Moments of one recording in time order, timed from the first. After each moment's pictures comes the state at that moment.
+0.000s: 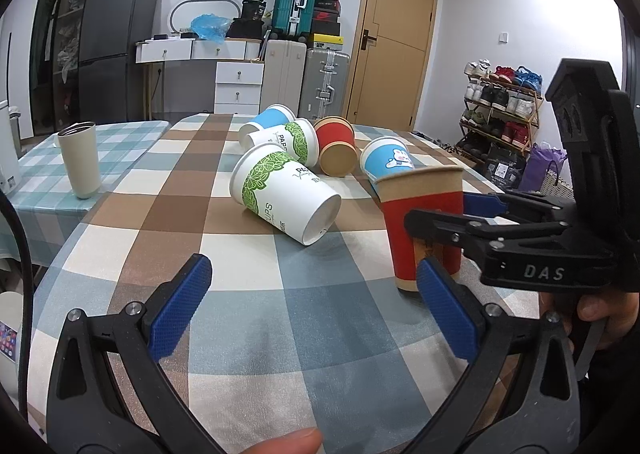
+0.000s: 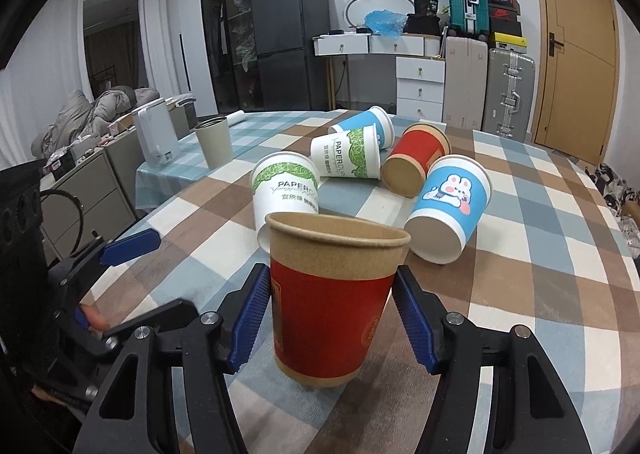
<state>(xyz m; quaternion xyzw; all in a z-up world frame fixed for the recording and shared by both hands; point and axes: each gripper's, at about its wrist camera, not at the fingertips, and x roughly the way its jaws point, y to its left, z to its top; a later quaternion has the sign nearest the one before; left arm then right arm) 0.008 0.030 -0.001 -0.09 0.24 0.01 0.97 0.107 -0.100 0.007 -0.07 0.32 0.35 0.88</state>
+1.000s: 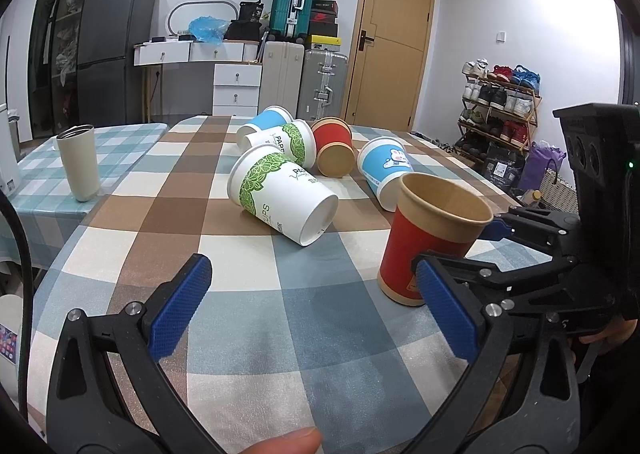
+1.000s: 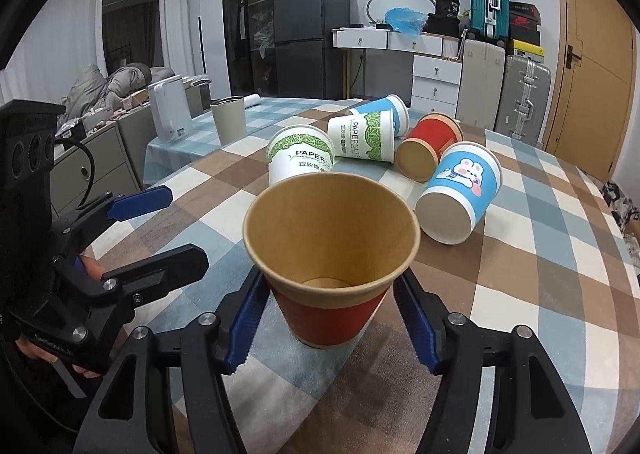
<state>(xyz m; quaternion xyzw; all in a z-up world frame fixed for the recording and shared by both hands) 0.008 0.029 -0.001 -0.08 0.24 0.01 0.97 0.092 -0.105 -0.007 -0.11 0.32 0.37 0.87</state>
